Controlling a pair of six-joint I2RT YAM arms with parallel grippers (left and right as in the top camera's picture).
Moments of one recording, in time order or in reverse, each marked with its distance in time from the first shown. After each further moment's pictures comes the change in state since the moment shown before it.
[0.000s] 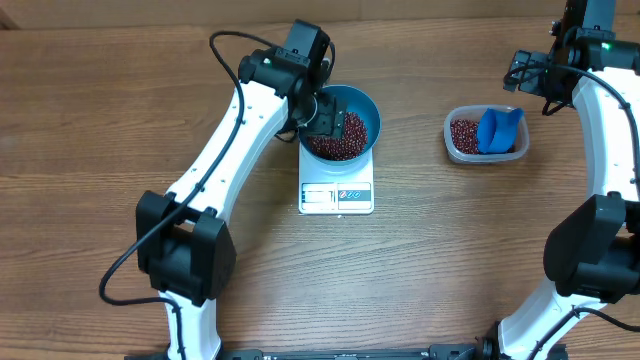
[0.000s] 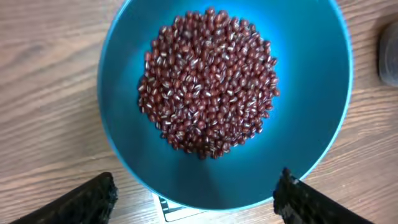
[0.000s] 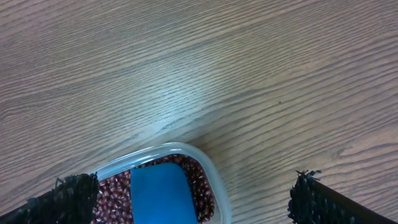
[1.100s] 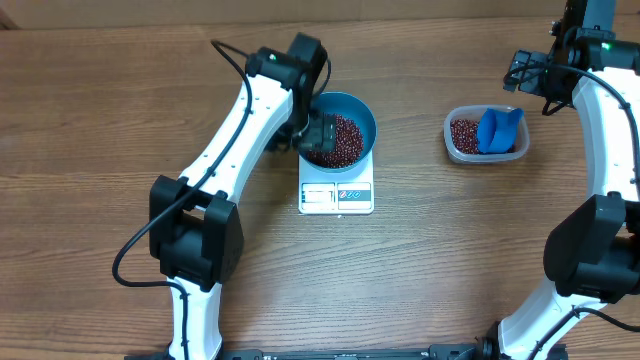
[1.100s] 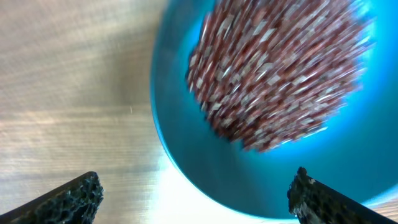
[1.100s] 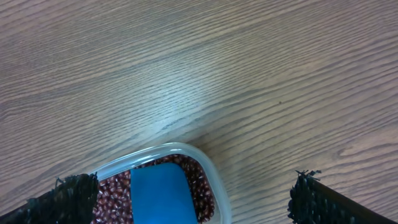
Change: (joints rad) left arm 0.009 0.088 0.088 -0.207 -0.102 -0.089; right arm 0.000 0.000 0.000 0.000 0.000 0.000
